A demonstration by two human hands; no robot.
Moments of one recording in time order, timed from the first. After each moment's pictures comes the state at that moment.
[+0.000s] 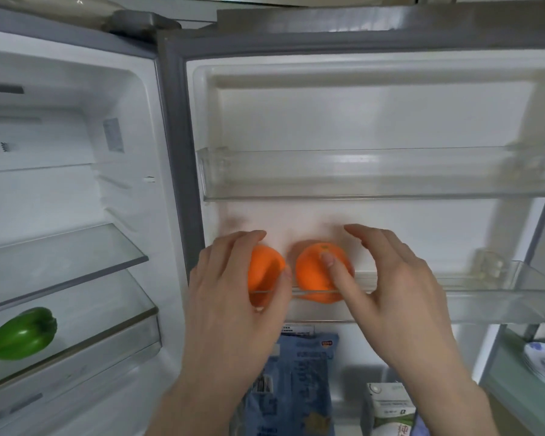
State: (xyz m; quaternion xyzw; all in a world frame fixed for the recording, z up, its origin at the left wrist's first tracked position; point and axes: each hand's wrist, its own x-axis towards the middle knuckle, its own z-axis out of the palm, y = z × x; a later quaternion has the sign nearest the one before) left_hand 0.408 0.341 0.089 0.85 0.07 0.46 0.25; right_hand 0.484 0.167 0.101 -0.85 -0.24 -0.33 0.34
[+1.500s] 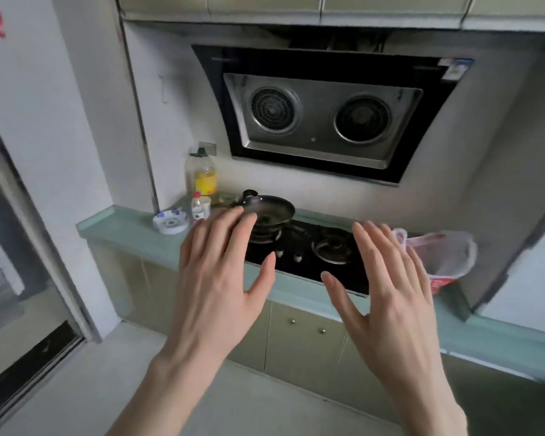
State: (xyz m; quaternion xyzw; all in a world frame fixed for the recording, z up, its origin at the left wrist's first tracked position) left_hand 0.224 -0.197 -0.007 0.79 -0.41 0.35 0.30; right_hand 0.069 -0.354 -0.014 -0.88 0.21 -0.43 0.00
